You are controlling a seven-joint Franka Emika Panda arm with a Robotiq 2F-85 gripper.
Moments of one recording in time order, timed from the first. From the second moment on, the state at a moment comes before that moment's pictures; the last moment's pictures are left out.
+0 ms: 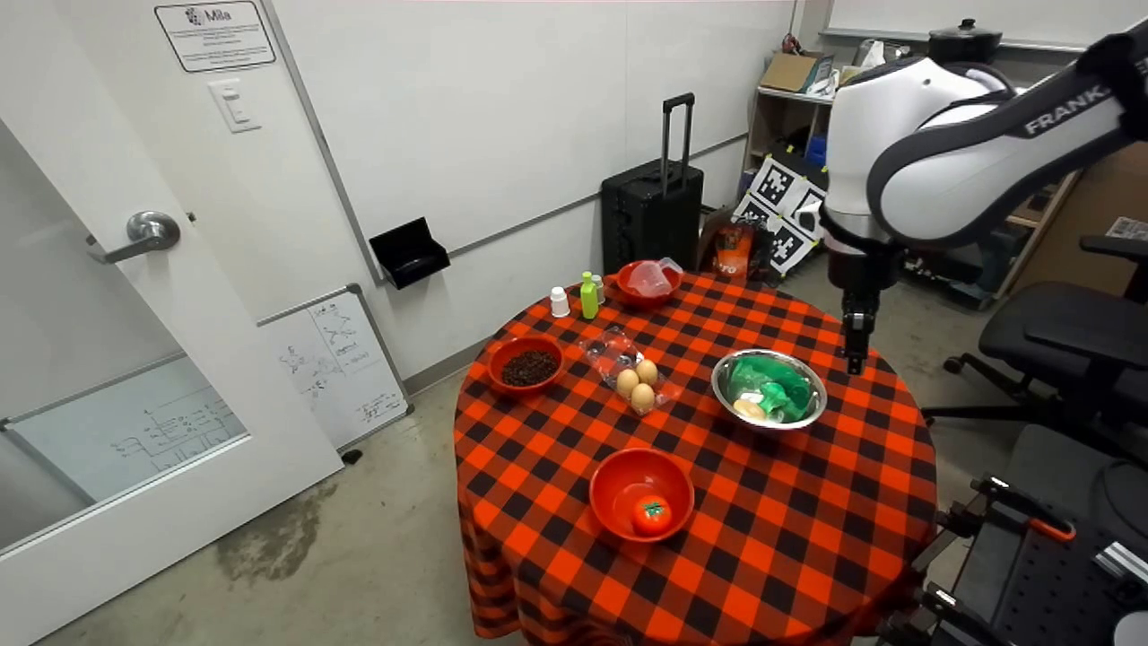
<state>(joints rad) 0.00 -0.06 -0.13 -2.48 -0.15 2.23 -0.37</state>
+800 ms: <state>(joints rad) -0.07 0.38 -0.10 -2.10 -0.15 2.23 -0.36</state>
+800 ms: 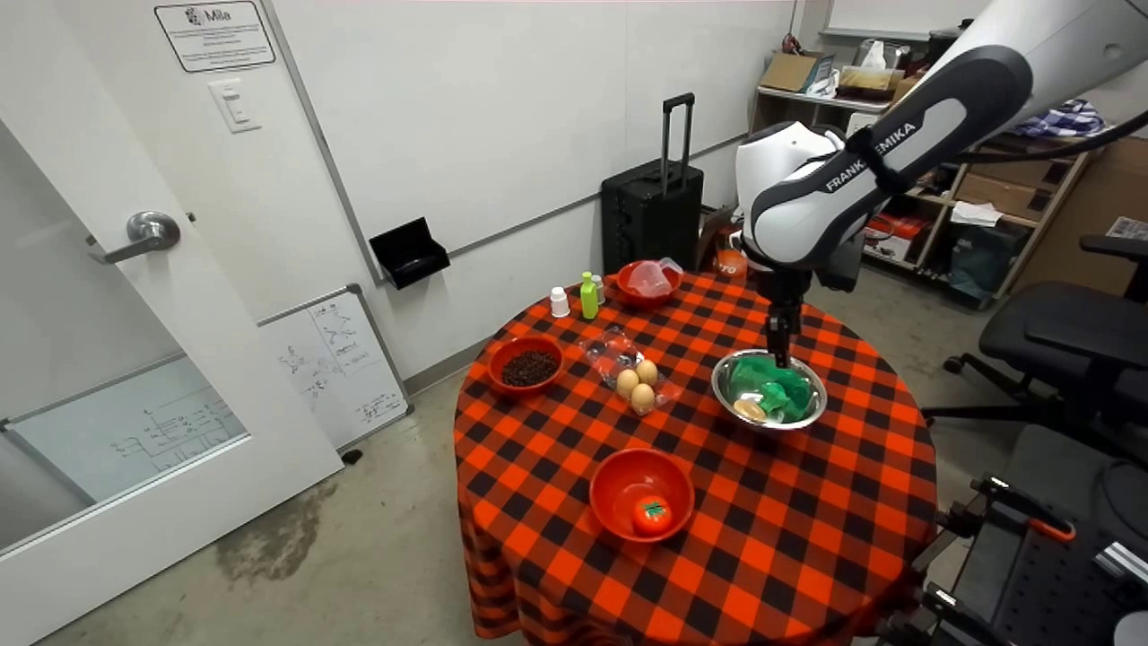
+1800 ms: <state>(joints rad) -0.11 0.49 -0.08 -2.08 -0.15 2.25 -0.36</state>
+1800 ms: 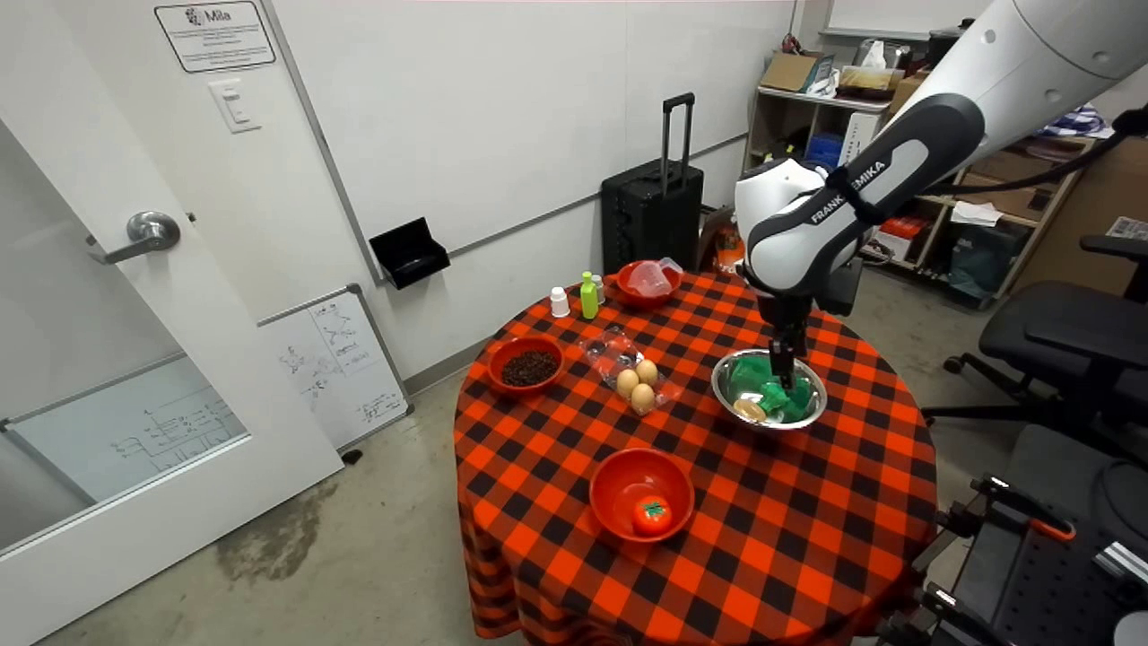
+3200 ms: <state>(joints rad) -0.13 0.73 -0.07 -1.89 -0.15 2.37 -0.34</state>
